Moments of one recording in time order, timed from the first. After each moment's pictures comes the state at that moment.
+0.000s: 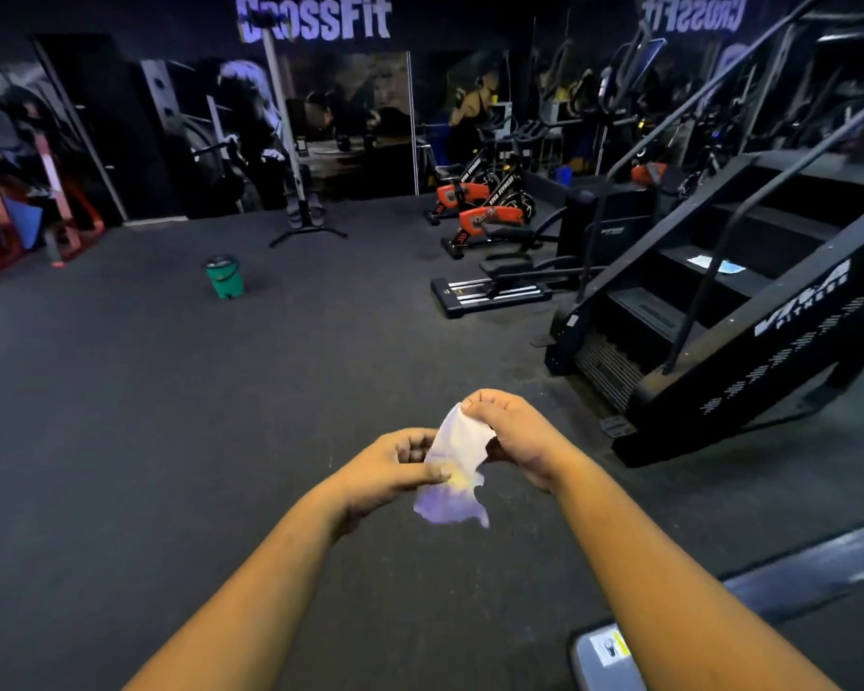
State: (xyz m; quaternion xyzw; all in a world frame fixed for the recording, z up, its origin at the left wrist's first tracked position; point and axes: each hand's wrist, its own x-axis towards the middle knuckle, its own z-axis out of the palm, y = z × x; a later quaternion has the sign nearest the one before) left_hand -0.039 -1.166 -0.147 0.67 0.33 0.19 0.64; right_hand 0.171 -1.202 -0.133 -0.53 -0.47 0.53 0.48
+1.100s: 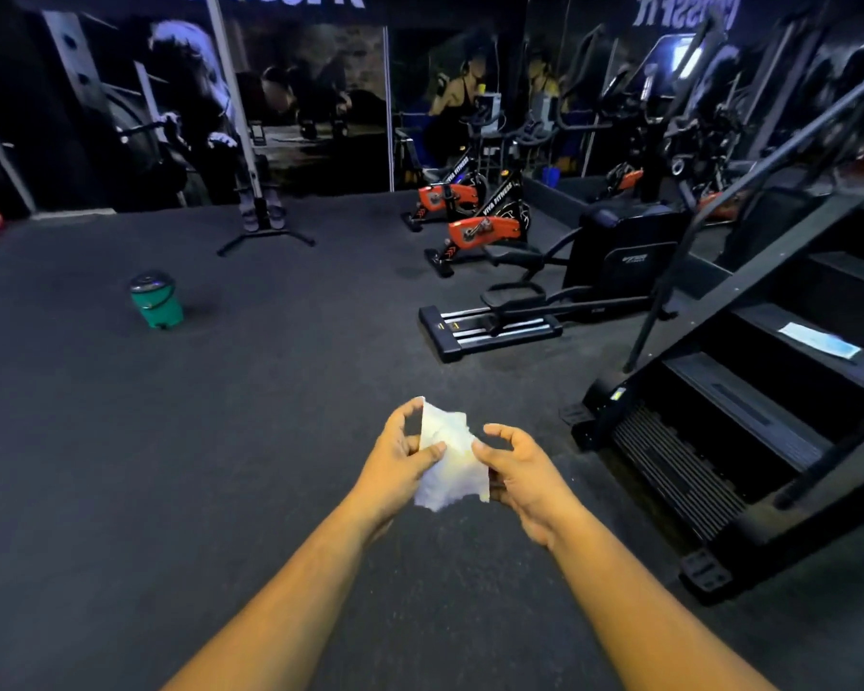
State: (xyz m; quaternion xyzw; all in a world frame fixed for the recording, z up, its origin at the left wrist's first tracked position) left_hand 0.063 -0.499 -0.174 0.59 0.37 0.33 0.64; right_hand 0.236 -0.574 -0.174 -0.60 -0.30 0.50 0.54
